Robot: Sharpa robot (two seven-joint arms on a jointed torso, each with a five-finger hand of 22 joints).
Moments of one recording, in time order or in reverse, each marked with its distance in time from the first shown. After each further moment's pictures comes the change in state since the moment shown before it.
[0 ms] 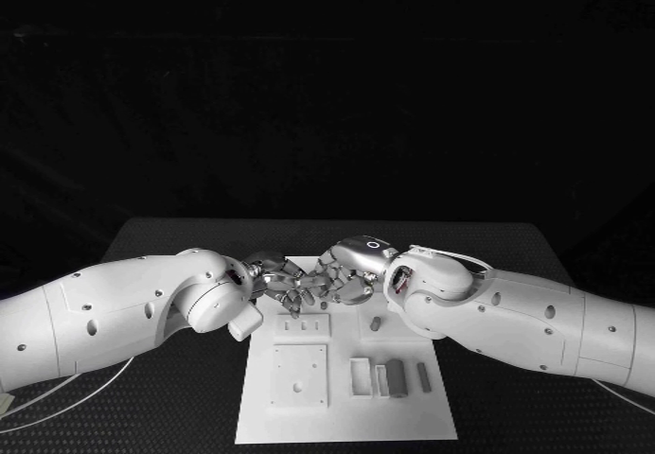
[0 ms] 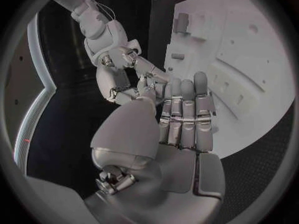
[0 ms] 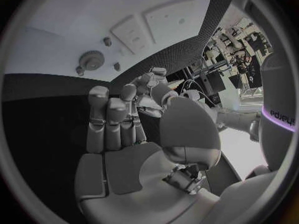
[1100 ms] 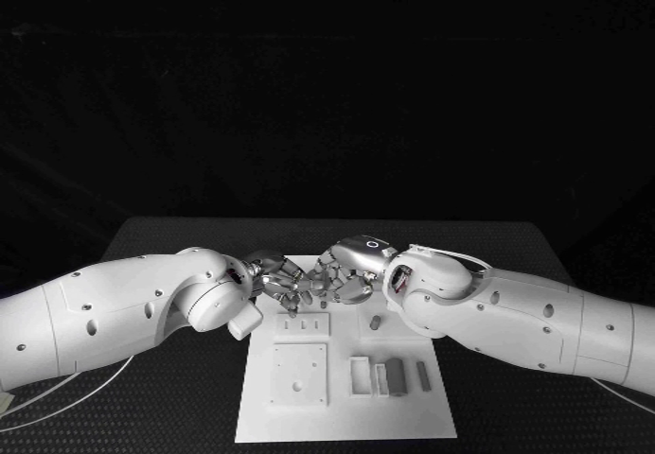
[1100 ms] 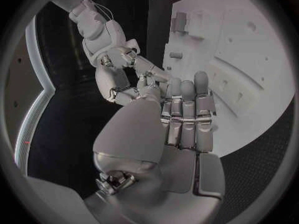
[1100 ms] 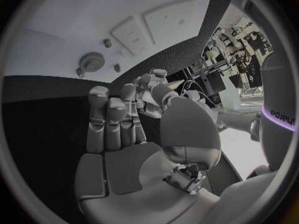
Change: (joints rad) left arm 0.000 0.000 0.001 0.002 -0.016 -0.014 -0.010; left_hand 0.191 -0.015 0.028 -0.002 0.061 0.039 -0.014 -0.010 0.008 0.038 -0.013 0.016 0.017 0.019 -0.022 0.050 0.003 -0.019 0.041 -0.027 -0.009 0.048; right arm -0.001 0.003 0.000 -0.006 0.005 0.008 -0.001; right_hand -0.015 -0.017 -0.001 -0.001 0.000 -0.036 0.035 -0.039 -0.005 -0.028 0.017 -0.008 -0.013 -0.020 0.006 -0.005 0.001 0.000 -0.015 -0.004 -0.006 0.000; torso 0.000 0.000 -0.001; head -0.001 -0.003
